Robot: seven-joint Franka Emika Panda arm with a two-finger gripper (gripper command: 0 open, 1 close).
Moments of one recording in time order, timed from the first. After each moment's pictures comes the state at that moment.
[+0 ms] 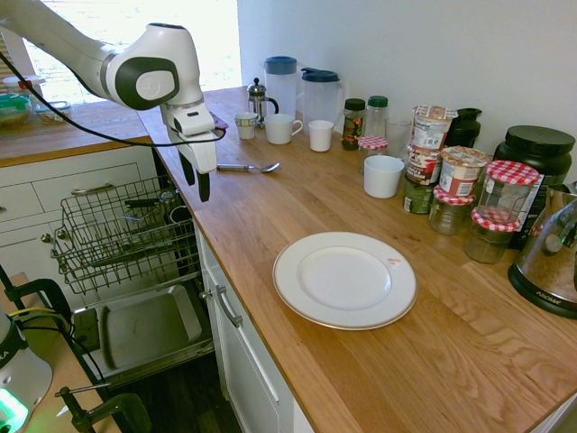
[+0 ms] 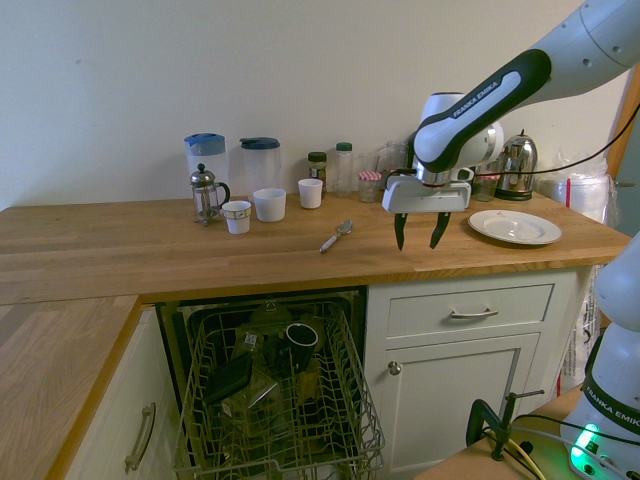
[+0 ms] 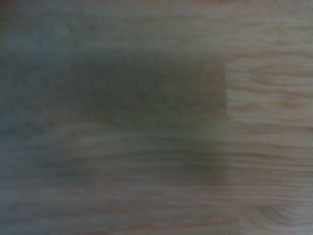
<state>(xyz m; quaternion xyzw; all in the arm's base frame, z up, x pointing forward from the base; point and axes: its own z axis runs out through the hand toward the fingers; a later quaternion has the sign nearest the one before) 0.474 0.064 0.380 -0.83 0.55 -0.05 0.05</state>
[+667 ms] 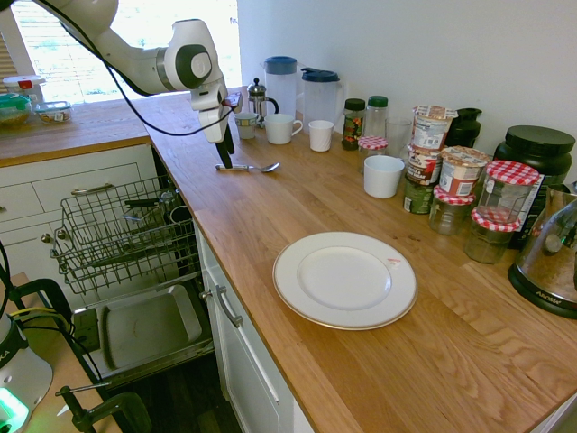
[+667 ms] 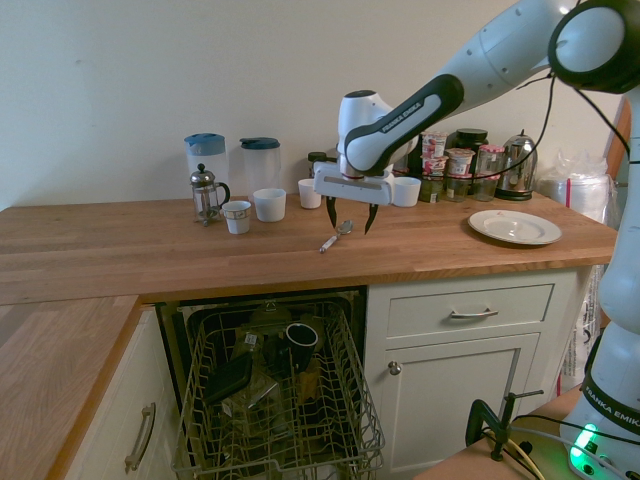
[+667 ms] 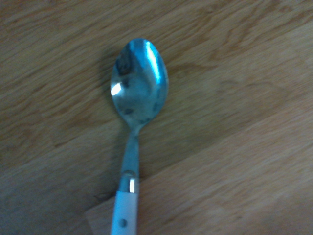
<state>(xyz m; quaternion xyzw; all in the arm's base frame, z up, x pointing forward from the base) 0.614 0.152 0.375 -0.68 0.72 -0.11 0.04</state>
